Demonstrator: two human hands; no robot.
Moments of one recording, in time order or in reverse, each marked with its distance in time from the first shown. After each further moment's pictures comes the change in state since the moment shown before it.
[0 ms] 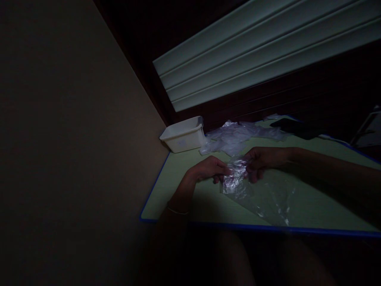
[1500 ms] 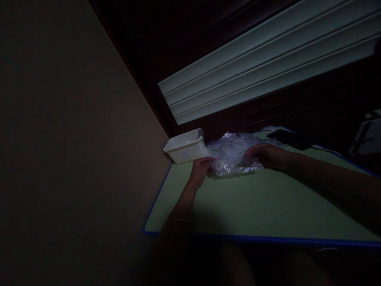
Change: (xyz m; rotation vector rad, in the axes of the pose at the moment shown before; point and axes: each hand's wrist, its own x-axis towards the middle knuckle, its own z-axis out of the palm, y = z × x) left_hand 0.024 -0.034 -0.029 -0.251 0.699 0.356; right_hand 0.005 0.017 -0.036 0.472 0.489 -0.250
